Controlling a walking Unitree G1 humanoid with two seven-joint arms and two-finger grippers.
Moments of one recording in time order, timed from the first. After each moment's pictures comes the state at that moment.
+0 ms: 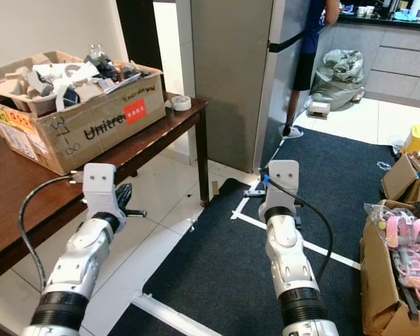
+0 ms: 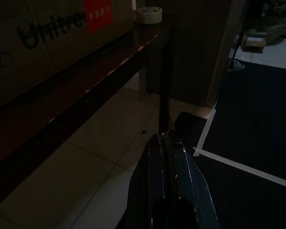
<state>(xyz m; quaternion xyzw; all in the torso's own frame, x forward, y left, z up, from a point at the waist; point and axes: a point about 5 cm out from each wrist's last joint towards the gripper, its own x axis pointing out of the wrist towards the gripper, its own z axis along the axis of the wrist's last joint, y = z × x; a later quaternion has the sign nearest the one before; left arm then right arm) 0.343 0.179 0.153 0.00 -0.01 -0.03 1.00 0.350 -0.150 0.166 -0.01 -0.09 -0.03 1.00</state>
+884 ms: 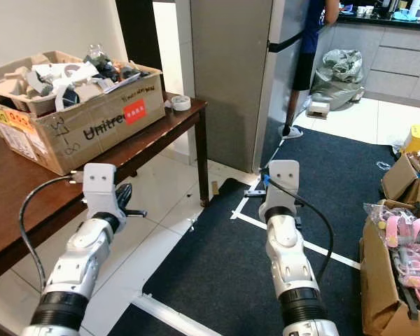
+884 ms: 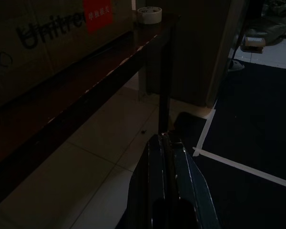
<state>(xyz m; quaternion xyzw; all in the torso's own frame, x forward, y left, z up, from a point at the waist) 0.343 0.179 0.153 0.00 -0.01 -0.03 1.00 0.350 -0.151 0.166 -0.01 -0.09 -0.03 1.00</state>
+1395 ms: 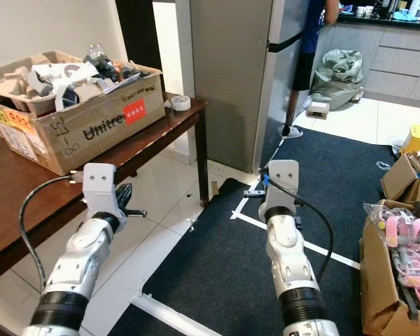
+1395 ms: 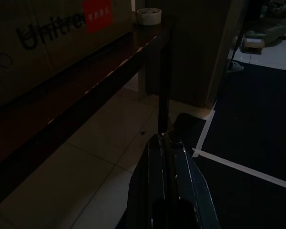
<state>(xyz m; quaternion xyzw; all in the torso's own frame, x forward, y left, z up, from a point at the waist) 0.343 0.179 0.154 0.00 -0.01 -0.03 1.00 0.350 -0.151 0.166 -0.01 -0.09 -0.02 1.00</state>
